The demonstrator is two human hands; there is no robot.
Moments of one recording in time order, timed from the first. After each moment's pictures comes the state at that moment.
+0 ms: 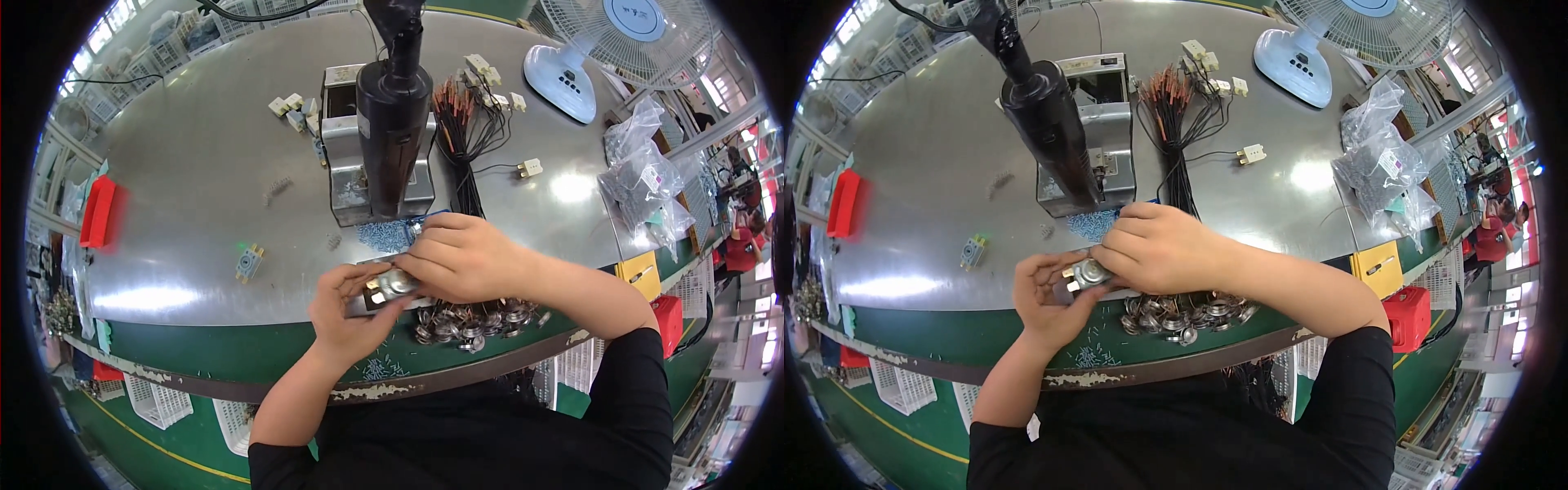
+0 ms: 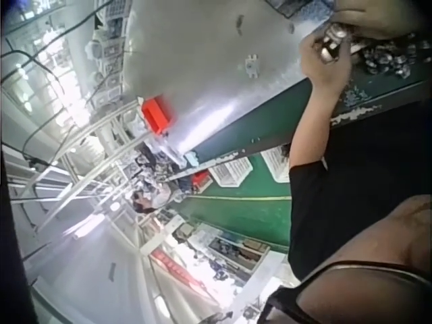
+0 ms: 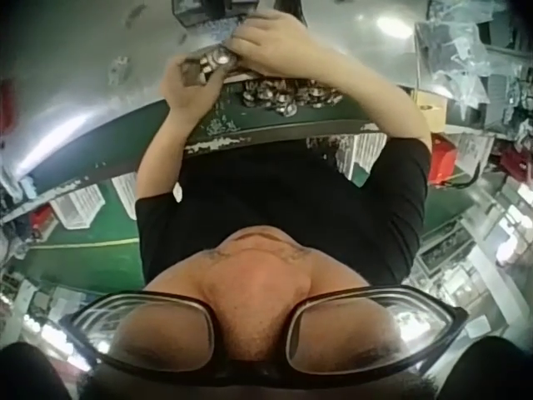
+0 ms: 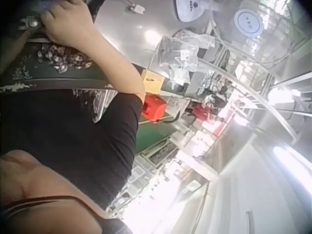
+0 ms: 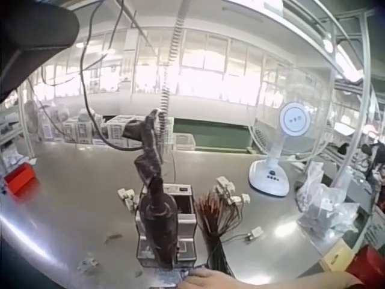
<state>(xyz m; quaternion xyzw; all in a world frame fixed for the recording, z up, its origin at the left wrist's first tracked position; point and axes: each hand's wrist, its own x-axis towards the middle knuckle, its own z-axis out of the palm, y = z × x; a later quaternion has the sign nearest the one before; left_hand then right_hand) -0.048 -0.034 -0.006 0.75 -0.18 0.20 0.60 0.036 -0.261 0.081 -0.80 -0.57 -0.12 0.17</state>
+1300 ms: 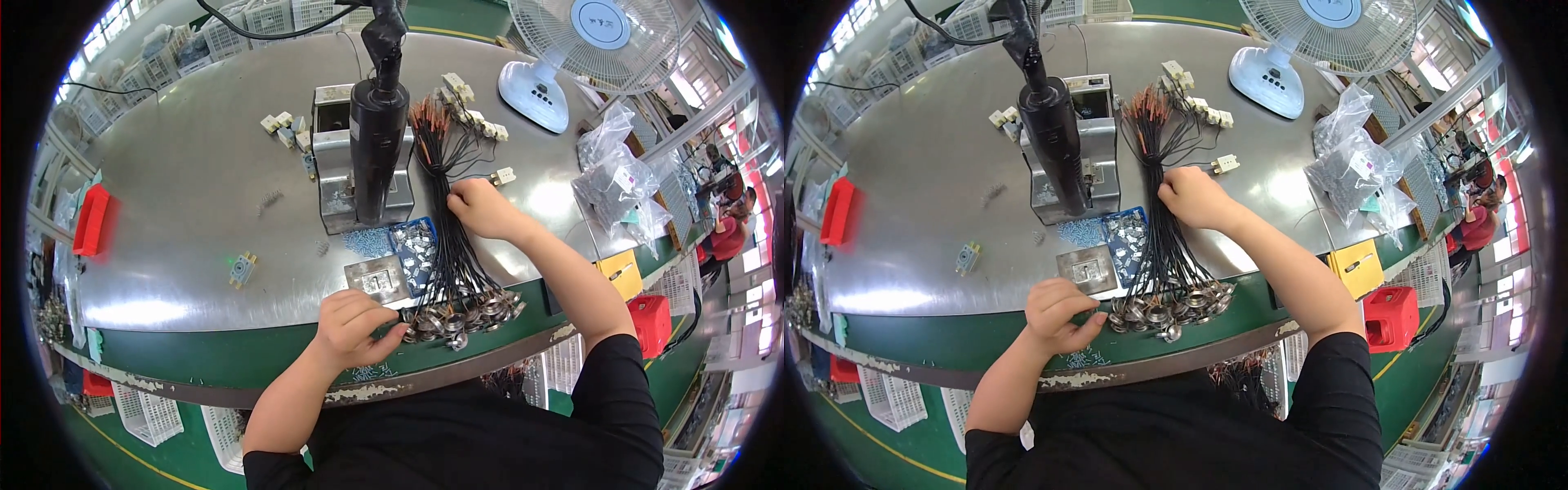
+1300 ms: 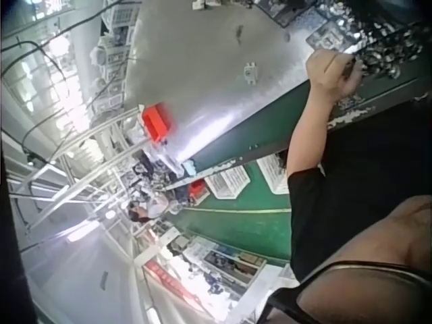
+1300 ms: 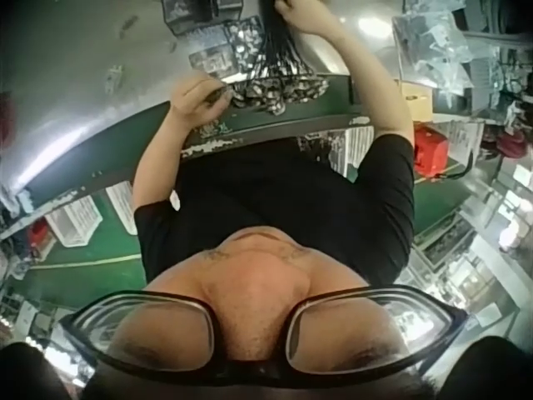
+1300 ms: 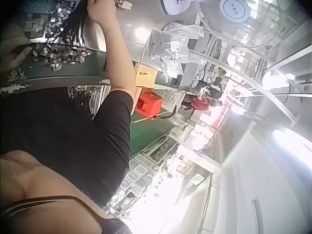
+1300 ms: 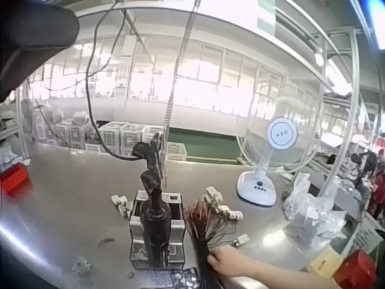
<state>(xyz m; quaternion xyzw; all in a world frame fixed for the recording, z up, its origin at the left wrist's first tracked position) -0.046 -0.029 0.008 0.73 -0.40 0.28 0.48 0.087 -0.324 0.043 -0.96 -0.13 0.06 0.25</state>
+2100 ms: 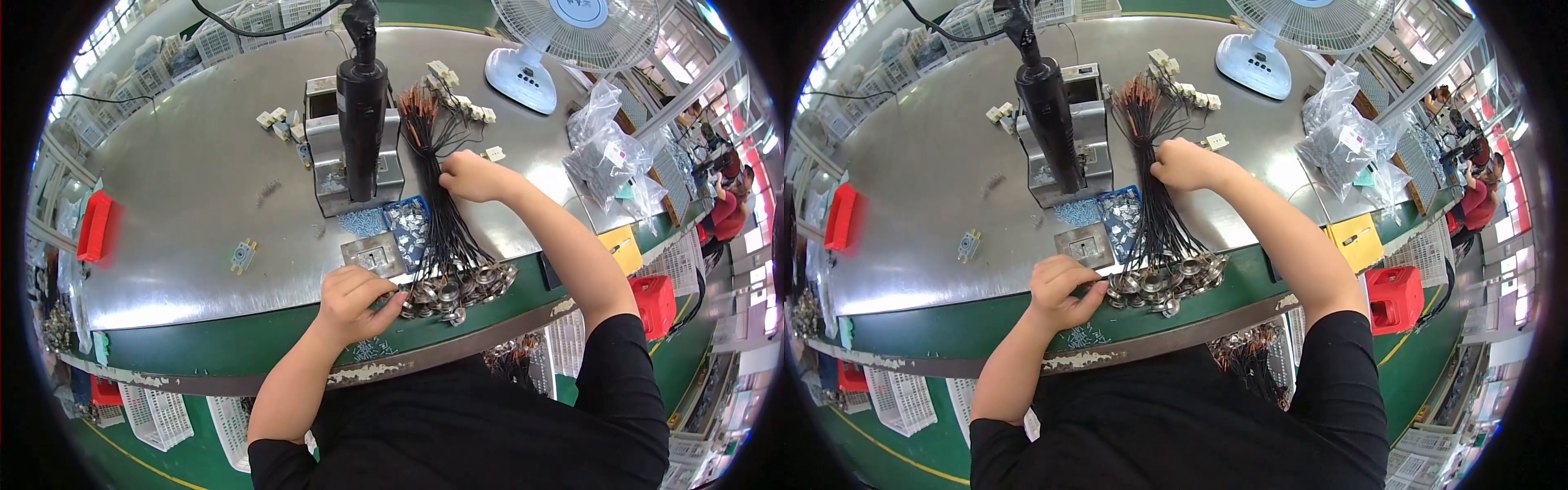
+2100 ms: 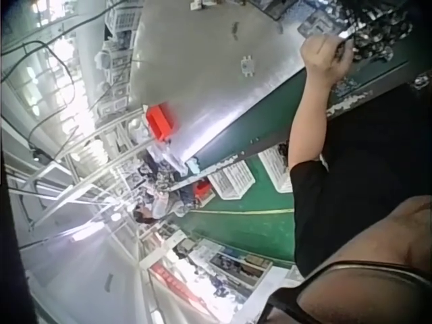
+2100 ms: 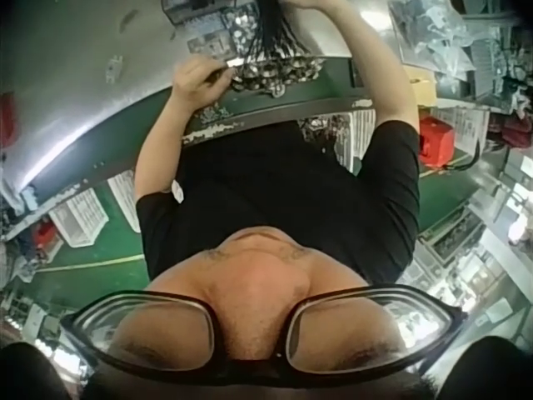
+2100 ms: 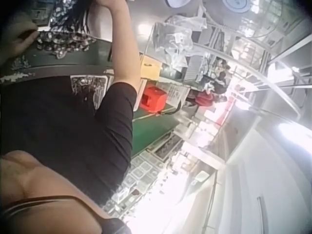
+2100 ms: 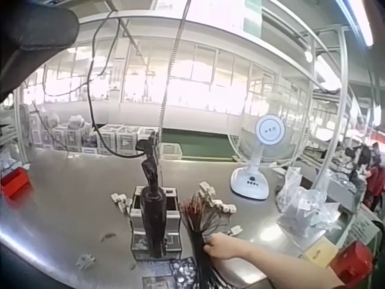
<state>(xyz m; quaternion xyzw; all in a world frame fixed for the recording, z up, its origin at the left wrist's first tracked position) -0.049 -0.037 0.006 0.73 -0.39 0.28 0.48 0.098 -0.325 0.064 -0.95 -0.18 0.13 0.21</state>
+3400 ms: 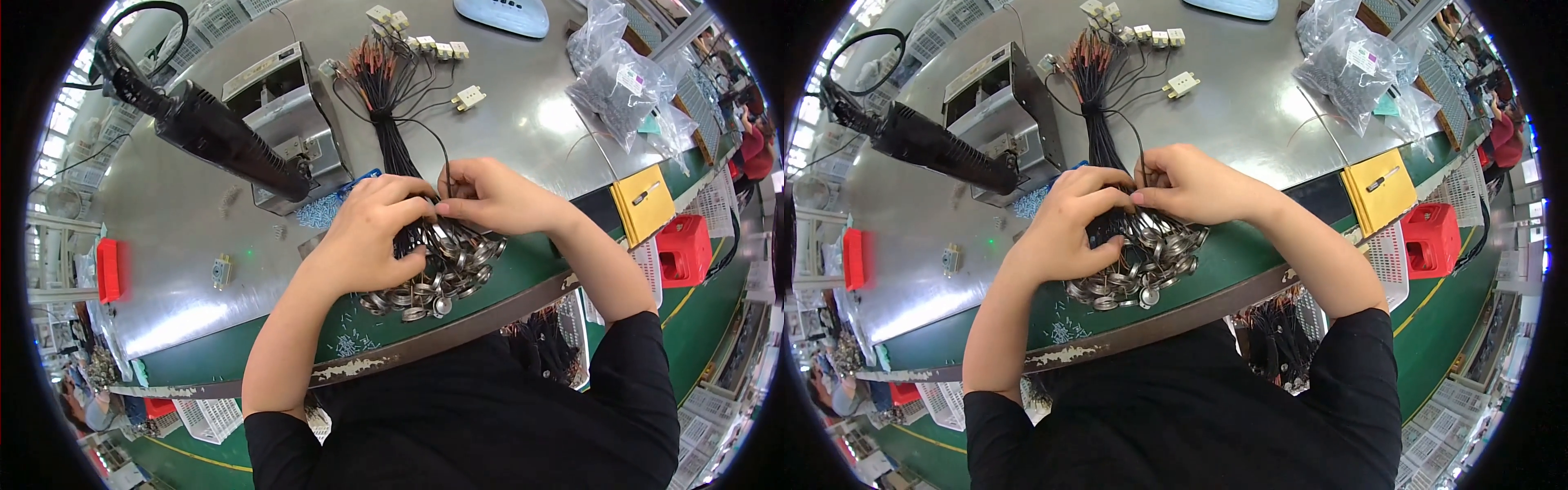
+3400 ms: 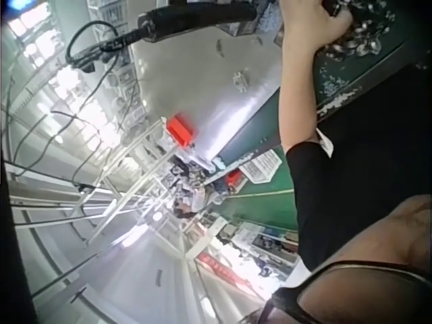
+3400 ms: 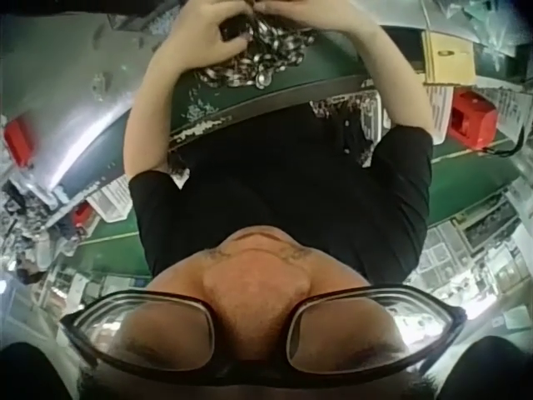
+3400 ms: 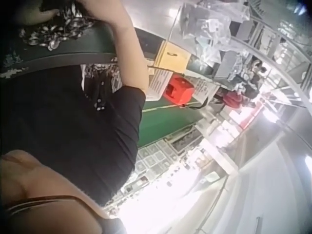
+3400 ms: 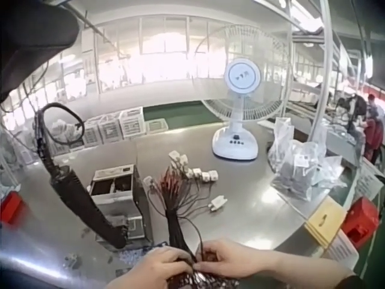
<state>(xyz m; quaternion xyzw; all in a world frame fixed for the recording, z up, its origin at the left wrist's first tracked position) 0.018 -0.132 0.061 0.79 -0.49 0.00 0.37 -0.004 -0.380 0.068 -0.80 -0.15 0.22 0.54</state>
